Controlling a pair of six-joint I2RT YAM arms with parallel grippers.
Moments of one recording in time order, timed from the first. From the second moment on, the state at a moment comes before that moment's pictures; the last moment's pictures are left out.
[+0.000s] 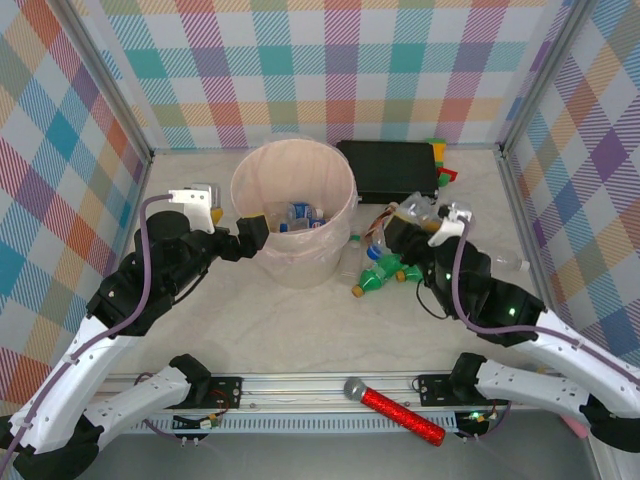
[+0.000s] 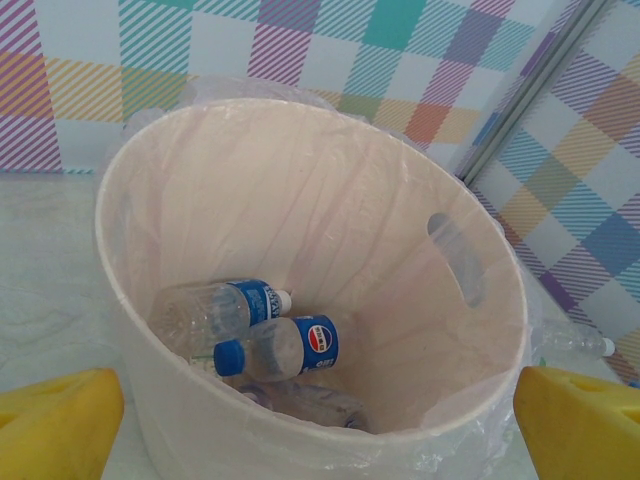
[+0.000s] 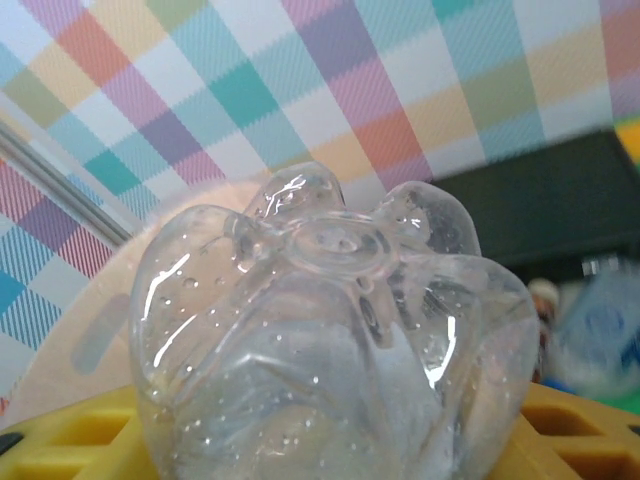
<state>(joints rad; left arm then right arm) -0.63 0.81 1.18 -0.66 -0.16 -0.37 1.02 0.81 1.03 -0.42 0.70 0.63</state>
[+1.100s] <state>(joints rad) -0.63 0.80 1.18 -0.75 -0.14 -0.39 0.84 1.47 1.53 -0.33 0.39 0.17</state>
